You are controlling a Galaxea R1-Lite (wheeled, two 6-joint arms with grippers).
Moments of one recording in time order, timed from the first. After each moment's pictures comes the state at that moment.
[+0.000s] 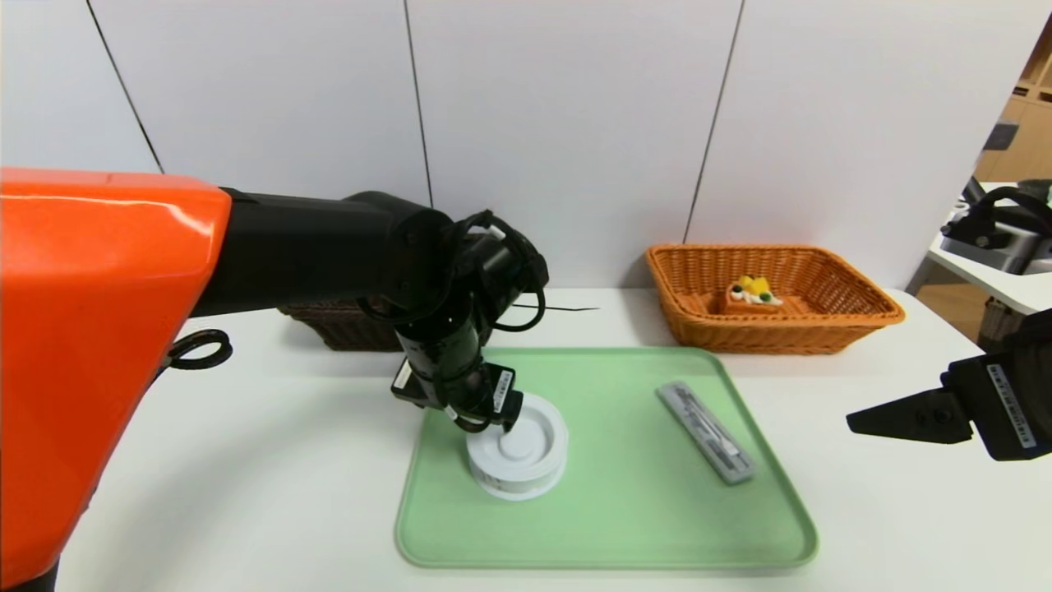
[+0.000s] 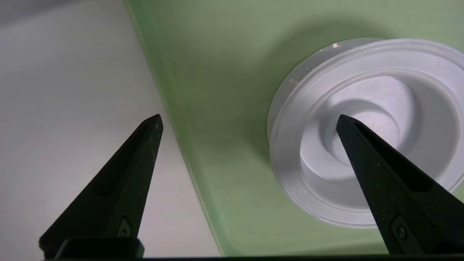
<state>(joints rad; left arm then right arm) -0.68 2.13 -1.81 0.89 0.22 -0.40 0.39 1.32 -1.25 0.84 -0.07 0.14</state>
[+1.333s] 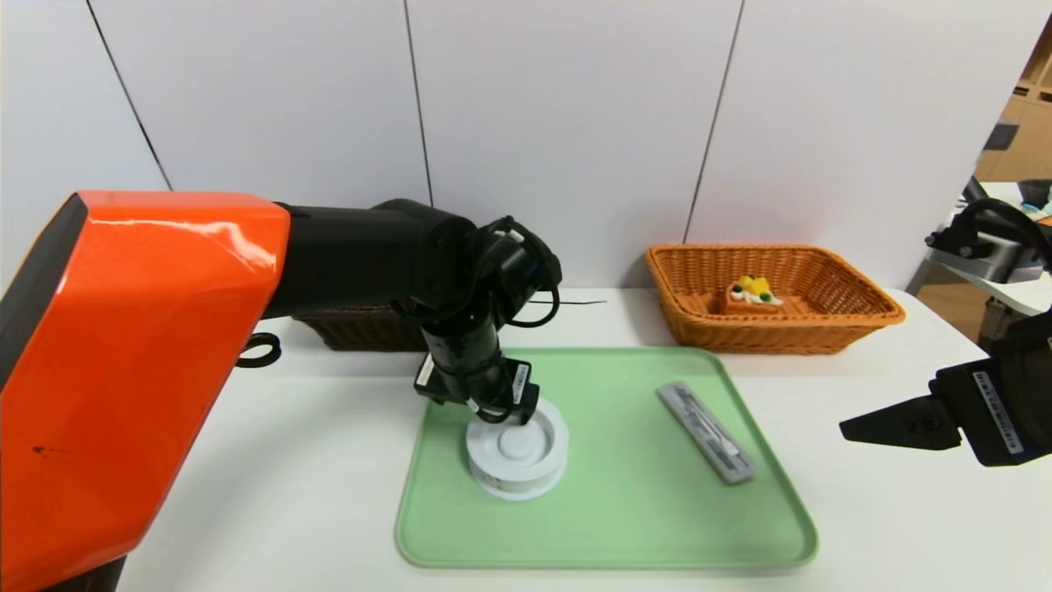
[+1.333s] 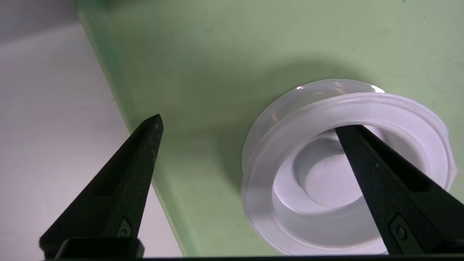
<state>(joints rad) -0.69 2.21 -1.92 0.90 0.18 -0.43 0.39 1.34 -1.24 0.84 -0.07 0.14</state>
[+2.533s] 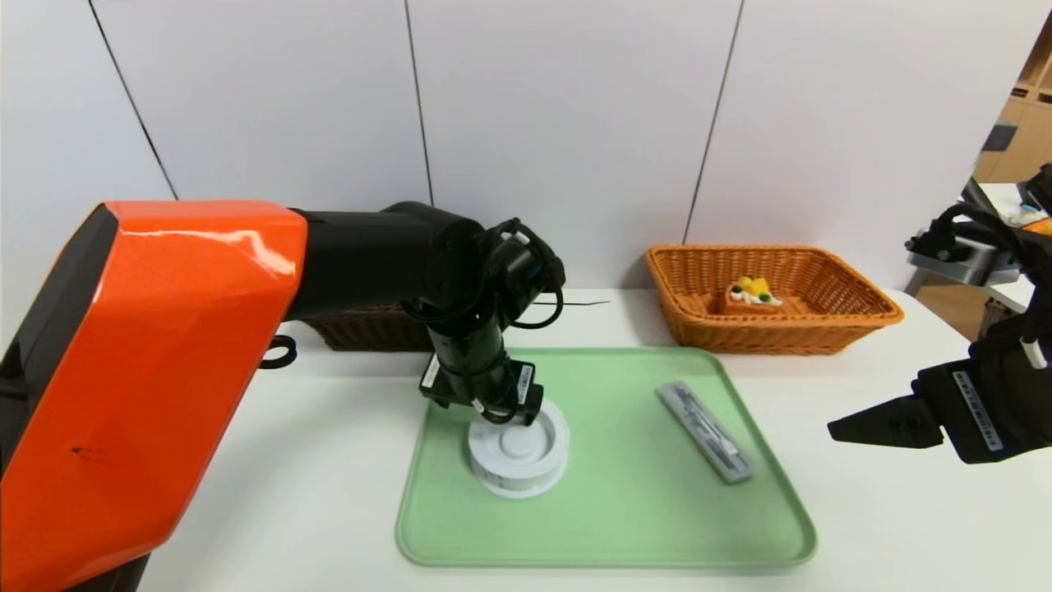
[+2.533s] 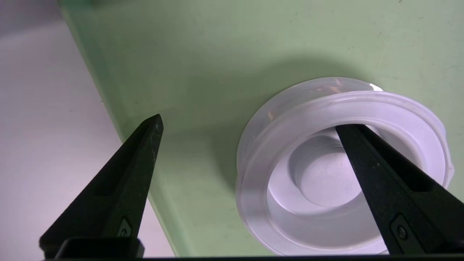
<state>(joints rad) -0.68 2.25 -1.96 0.93 0.17 -0.44 0.39 1.37 -1.24 0.83 -0.06 0.14</state>
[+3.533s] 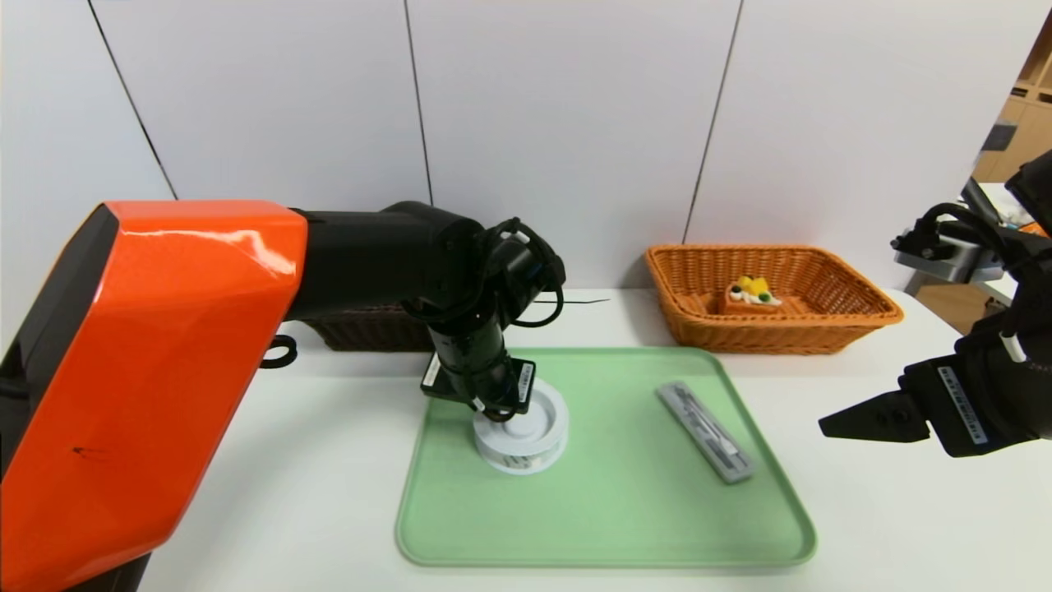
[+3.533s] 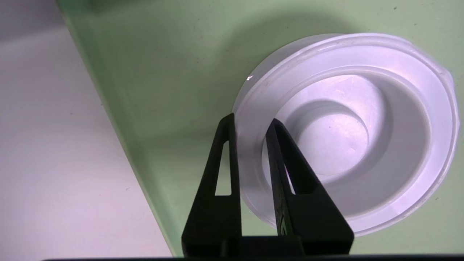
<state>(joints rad) -0.68 2.25 -1.96 0.93 0.18 -0.44 0.39 1.39 -1.26 0.83 -0.06 0.14</state>
